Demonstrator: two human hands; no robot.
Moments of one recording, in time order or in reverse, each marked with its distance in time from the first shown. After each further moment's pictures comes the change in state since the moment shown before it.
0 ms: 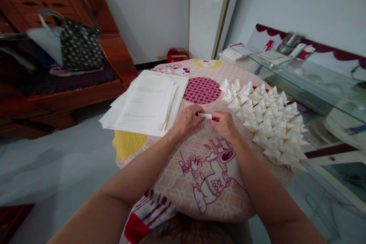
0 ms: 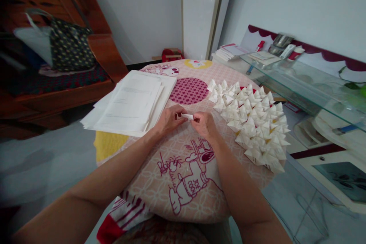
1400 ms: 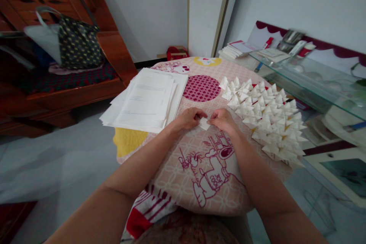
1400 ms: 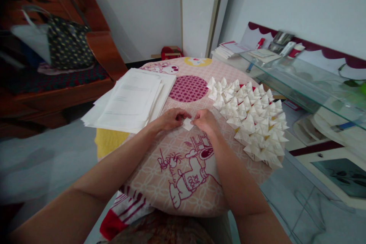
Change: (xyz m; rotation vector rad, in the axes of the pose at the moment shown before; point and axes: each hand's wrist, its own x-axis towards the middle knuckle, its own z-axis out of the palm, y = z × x) left_hand 0.008 -0.013 -0.002 -0.065 -0.380 -0.073; right_hand 0.007 0.012 0.005 -0.016 -0.095 0.369
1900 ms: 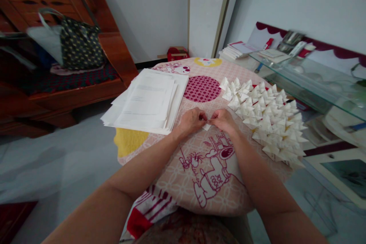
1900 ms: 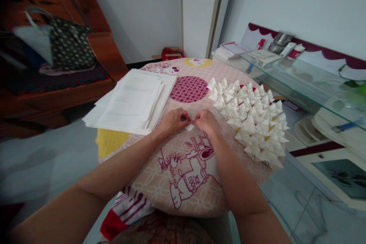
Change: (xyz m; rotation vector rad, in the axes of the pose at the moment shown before) left_hand -0.004 0.023 0.018 0.233 0.205 -0.136; right_hand -0.003 -0.009 -0.004 -0.073 -0.051 0.080
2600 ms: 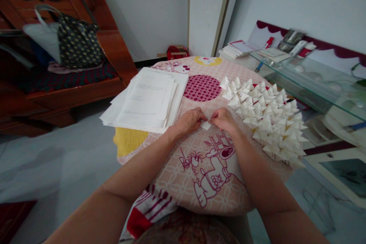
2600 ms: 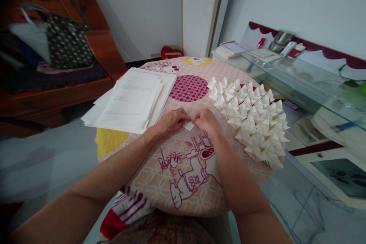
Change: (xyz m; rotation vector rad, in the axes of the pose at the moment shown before) left_hand -0.004 -0.014 -0.006 0.055 -0.080 0.302; right_hand 0.006 0.007 0.004 0.061 -0.007 -0.034
